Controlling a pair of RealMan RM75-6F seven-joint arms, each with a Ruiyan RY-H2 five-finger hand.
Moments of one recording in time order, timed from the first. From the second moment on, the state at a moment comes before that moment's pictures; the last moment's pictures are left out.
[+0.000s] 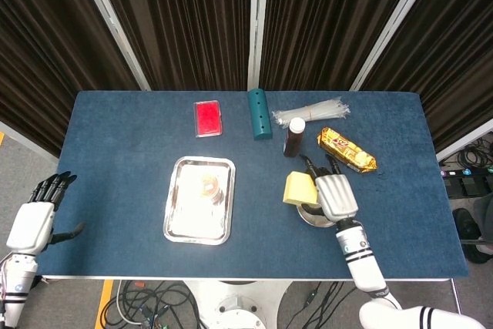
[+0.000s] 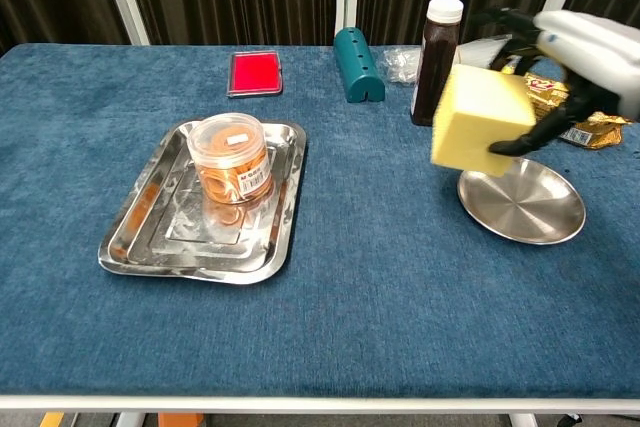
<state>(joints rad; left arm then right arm) -0.14 -1.15 -0.03 -1.62 1.48 1.42 -0.11 0.48 -1.55 0.23 -1.74 -1.21 1.19 -0.48</state>
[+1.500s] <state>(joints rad) -0.21 -1.15 -0.05 -1.60 1.51 1.34 -0.15 0.58 -1.53 0.15 -1.79 -1.26 1.17 -0.44</state>
